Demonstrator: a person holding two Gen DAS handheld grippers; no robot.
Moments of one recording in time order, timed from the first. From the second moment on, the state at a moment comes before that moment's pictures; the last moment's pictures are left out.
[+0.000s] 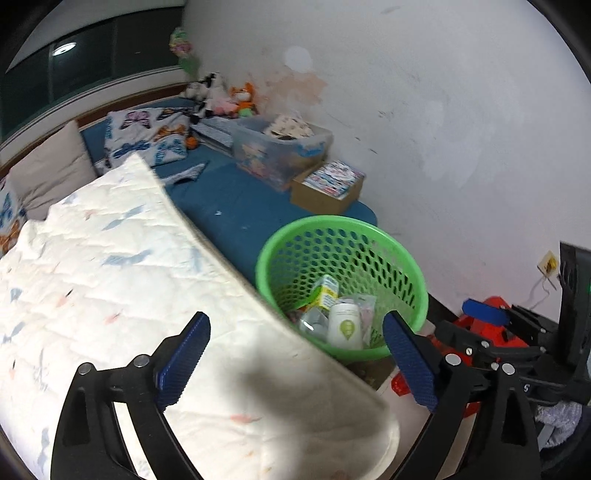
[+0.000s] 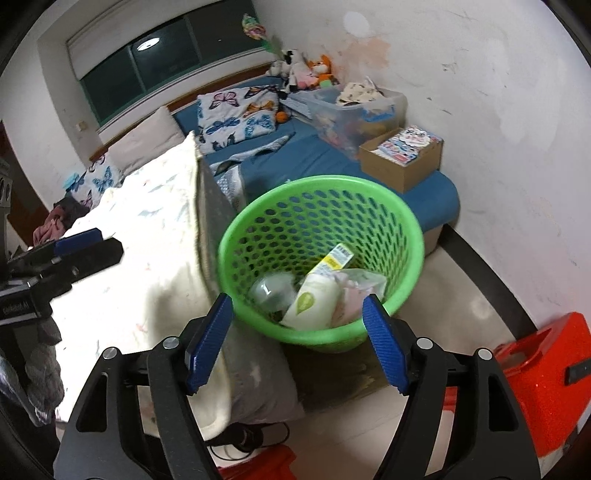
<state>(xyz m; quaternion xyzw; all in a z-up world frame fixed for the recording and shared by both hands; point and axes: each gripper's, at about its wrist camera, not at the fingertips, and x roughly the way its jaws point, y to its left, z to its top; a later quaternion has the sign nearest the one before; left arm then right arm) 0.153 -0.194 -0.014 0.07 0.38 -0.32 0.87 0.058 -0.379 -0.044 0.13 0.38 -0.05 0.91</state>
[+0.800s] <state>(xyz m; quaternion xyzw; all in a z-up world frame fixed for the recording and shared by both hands) 0.108 -0.075 0.005 0.04 0.34 -0.20 0.92 0.042 -0.286 -0.023 0.08 0.37 -0.03 0.93</state>
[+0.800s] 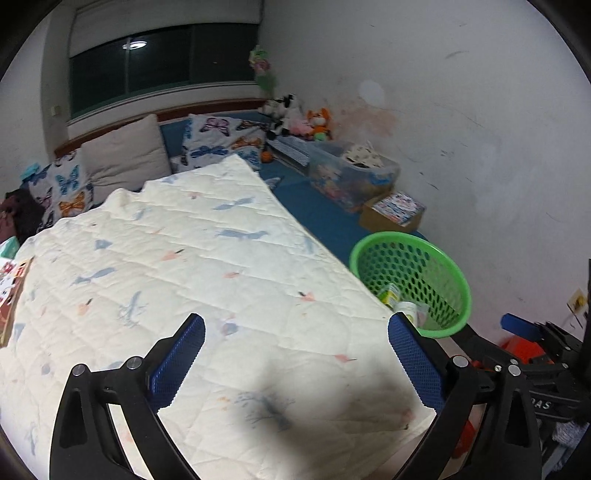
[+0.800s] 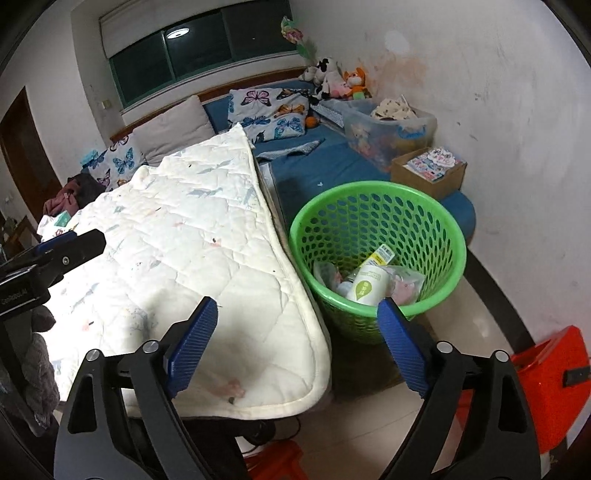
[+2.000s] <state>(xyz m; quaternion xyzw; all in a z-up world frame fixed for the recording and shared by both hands) 0.067 0.023 0.027 -0.01 0.31 -0.07 0.95 0.036 -0.214 0.000 0.04 0.34 0.01 0.94</state>
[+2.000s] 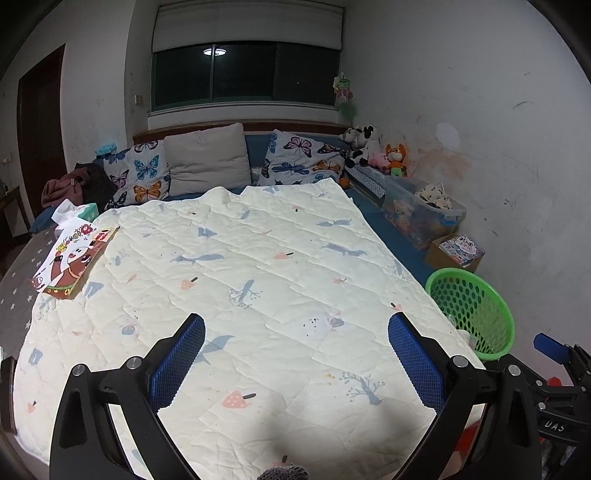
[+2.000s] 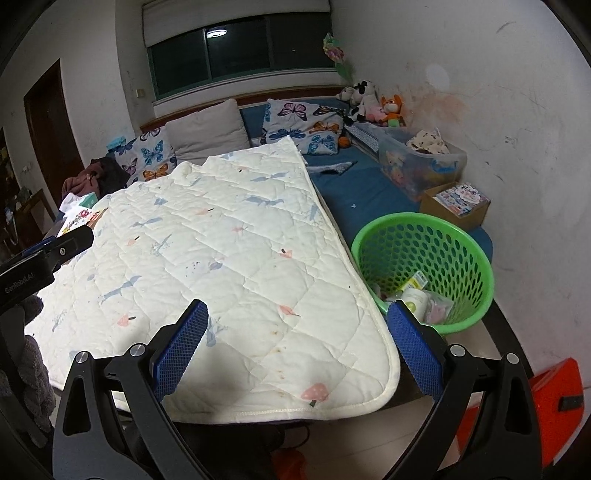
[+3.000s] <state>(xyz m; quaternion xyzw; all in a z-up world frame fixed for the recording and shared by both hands) 0.068 0.019 0.017 -0.01 0.32 -0.06 0.95 0.035 -0.215 0.001 0.04 0.34 0.01 0.94</state>
